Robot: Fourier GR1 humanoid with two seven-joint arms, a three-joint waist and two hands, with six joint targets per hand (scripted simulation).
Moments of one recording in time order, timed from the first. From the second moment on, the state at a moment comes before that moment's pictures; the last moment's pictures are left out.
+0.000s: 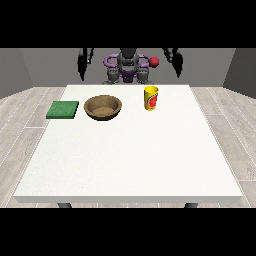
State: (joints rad) left arm 0.03 0.12 0.01 -1.61 0.04 0.01 -0.01; right arm 0.00 -0.08 -0.04 -1.55 0.02 0.01 -0.01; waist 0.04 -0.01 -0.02
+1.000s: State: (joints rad) left arm 0.23 0.02 -0.15 -1.97 0.08 0.08 0.25; right arm 0.22 -0.04 -0.03 -1.96 -0.19 0.05 0.29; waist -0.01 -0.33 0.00
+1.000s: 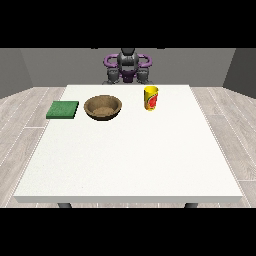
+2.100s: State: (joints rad) left arm -0.09 0.02 -0.12 -1.47 -0.02 0.23 -0.34; right arm 0.07 -0.15 -0.23 -1.61 -0.27 0.30 -0.20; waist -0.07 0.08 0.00
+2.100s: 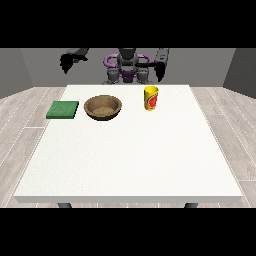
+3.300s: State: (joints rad) left arm -0.38 0.03 0.09 -0.79 -0.08 0.43 -0.78; right arm -0.02 -0.30 -0.36 -1.44 -0.38 0.49 -0.29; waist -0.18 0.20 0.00
